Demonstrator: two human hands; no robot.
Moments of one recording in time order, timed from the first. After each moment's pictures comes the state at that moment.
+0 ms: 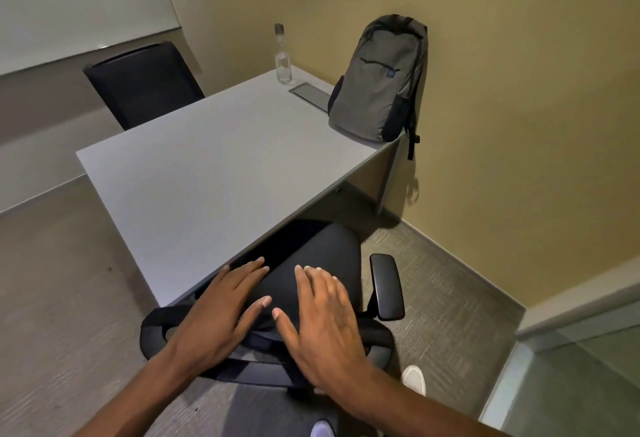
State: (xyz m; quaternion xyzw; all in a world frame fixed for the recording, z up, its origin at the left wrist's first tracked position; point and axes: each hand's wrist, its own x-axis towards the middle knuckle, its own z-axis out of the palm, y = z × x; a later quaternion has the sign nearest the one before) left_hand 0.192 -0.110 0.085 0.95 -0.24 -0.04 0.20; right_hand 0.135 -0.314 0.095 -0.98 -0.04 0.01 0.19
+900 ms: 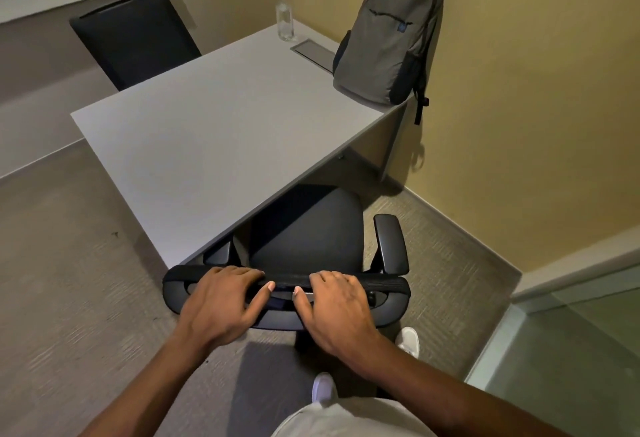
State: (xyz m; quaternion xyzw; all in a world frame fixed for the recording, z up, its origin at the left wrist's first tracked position) left_hand 0.167 -0.104 0.048 0.98 -0.20 0.01 0.09; right_hand 0.122 -0.320 0.058 -0.98 -0.03 0.13 0.15
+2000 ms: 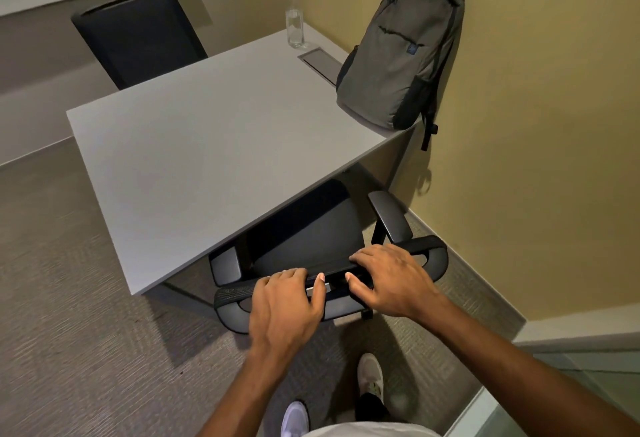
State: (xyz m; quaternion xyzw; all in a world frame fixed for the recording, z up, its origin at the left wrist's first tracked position) left_hand 0.244 -0.322 0.052 0.99 -0.01 0.00 0.14; right_hand 0.284 -0.534 0.065 -0.97 -0.19 0.08 0.10
